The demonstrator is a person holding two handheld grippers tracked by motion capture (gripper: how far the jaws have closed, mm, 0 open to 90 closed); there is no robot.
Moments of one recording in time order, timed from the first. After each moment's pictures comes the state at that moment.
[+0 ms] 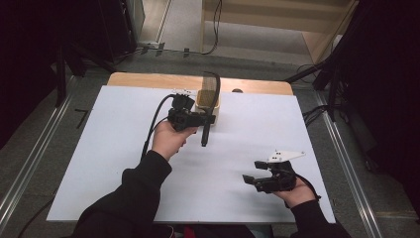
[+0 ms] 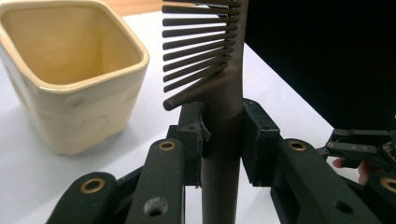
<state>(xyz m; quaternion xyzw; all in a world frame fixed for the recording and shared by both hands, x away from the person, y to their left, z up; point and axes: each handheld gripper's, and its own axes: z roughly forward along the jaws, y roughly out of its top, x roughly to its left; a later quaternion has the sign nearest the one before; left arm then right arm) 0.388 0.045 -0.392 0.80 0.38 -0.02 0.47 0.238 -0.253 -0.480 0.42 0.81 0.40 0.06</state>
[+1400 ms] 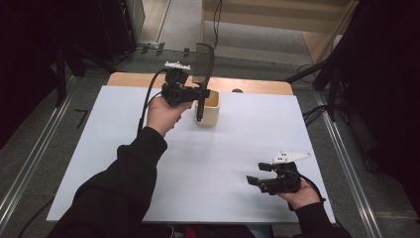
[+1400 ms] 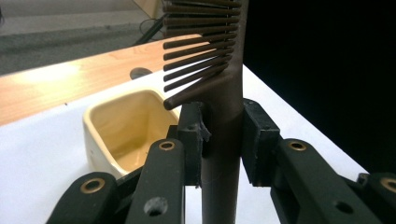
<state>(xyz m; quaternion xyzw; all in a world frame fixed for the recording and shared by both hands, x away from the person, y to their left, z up) 0.431 0.057 -0.346 0.79 0.37 0.03 0.49 0.232 -0.262 -0.478 0.44 0.80 0.41 0.05</state>
